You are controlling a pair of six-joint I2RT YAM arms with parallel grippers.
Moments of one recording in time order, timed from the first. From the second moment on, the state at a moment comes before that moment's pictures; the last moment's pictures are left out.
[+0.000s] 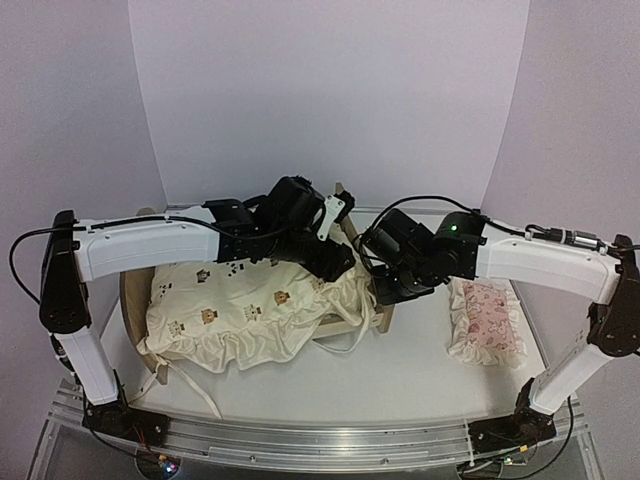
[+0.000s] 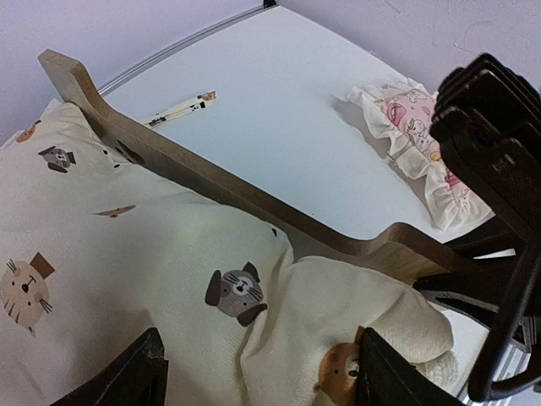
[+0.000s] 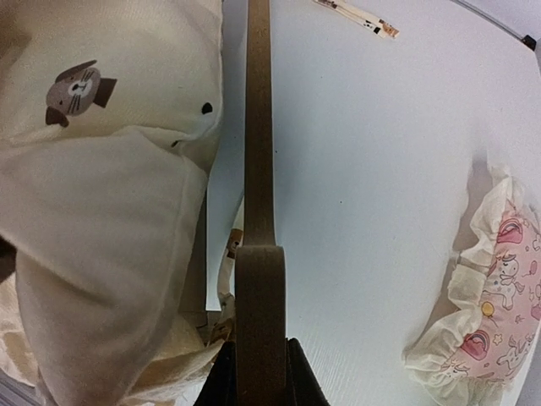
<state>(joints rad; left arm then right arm) -1.04 1.78 1.55 -0.42 -0.11 -0.18 1.01 1.57 1.36 -0.90 0.44 0.65</state>
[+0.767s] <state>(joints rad) -1.35 1.46 1.18 -0.34 -0.10 -0.25 1.02 1.59 1.43 -0.96 0.49 0.64</state>
